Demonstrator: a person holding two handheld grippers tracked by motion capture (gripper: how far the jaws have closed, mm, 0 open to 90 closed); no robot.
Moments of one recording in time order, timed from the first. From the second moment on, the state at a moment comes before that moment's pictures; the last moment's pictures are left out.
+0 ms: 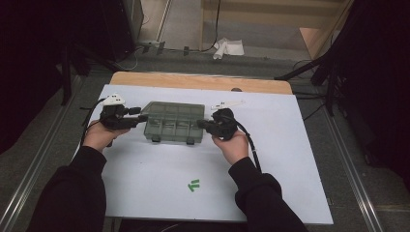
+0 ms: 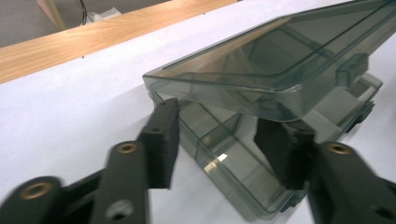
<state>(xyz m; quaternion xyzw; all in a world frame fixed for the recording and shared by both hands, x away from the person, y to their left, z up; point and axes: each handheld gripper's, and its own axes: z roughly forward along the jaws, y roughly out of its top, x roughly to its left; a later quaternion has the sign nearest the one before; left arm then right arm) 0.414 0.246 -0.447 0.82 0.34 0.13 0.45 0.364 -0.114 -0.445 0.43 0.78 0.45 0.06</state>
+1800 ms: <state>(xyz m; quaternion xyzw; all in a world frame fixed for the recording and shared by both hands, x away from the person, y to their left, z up) 0.440 0.239 -0.444 0.79 0.35 0.14 0.48 0.384 -0.114 -0.427 0.46 0.76 0.45 0.08</state>
